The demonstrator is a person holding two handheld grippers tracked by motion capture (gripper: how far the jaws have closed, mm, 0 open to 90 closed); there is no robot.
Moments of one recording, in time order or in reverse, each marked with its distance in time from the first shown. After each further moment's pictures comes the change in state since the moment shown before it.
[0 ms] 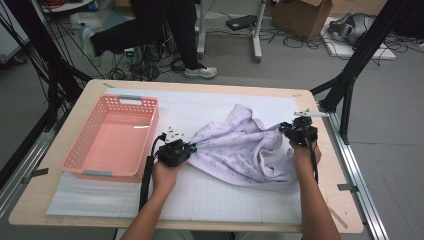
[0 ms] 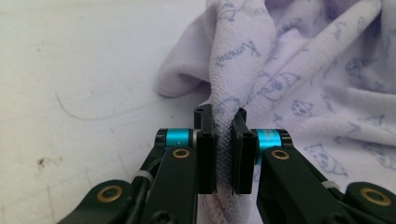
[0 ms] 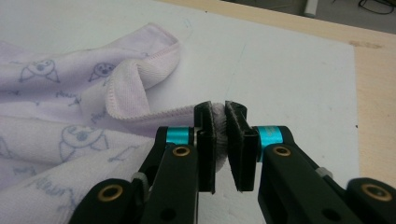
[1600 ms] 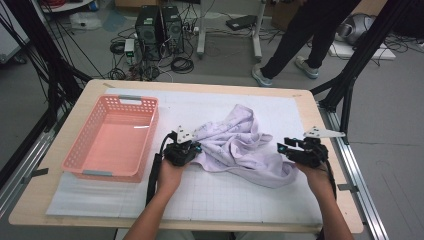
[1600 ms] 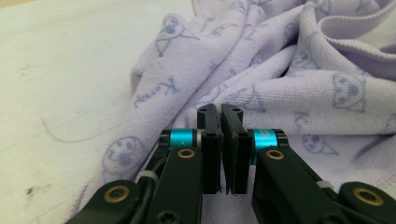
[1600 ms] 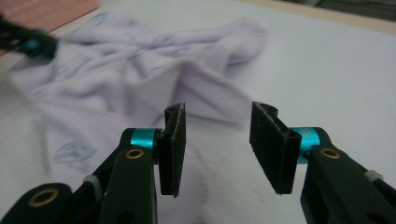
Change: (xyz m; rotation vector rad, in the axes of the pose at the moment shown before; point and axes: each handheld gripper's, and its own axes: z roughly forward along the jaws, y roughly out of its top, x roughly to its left) left arm -0.016 0.009 0.006 0.083 0.005 0.148; right arm 0.014 -0.038 -0.052 -0.045 0.309 -0.097
